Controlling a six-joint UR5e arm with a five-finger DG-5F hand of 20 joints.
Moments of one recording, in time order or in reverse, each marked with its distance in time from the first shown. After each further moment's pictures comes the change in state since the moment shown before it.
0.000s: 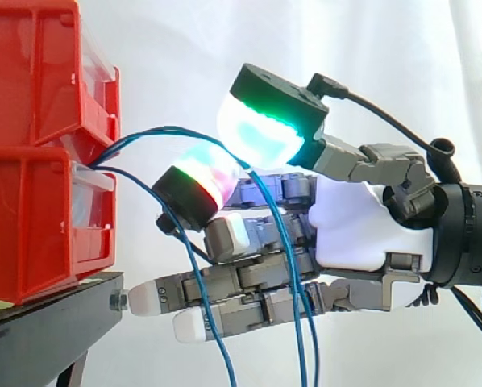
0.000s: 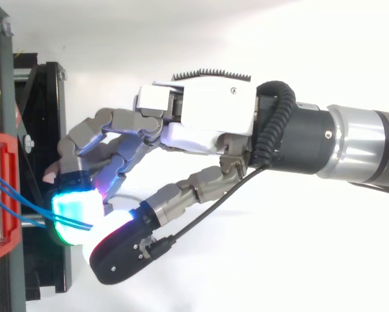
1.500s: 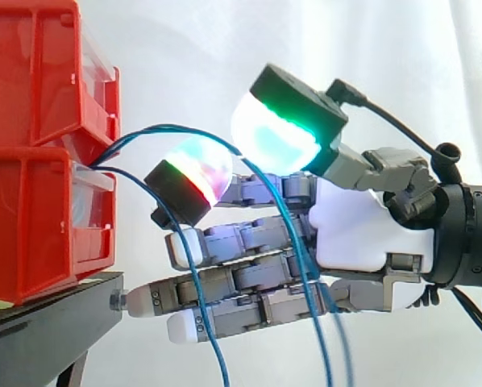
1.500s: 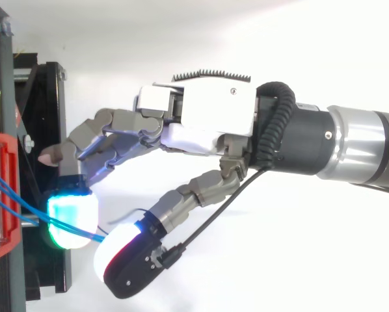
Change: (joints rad) arm 0.001 0.000 0.000 -0.002 0.001 0.007
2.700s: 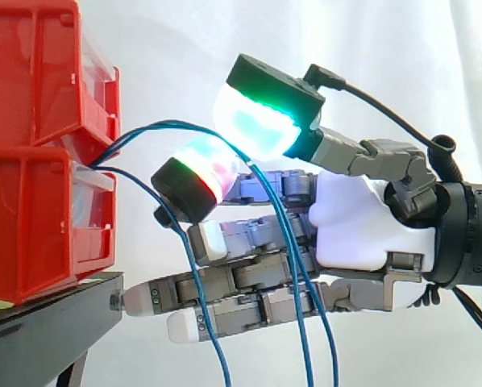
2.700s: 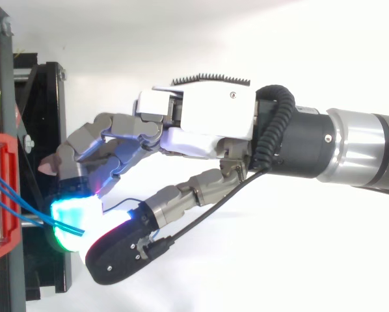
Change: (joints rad) arm 0.003 0.000 0.000 0.003 -0.001 0.000
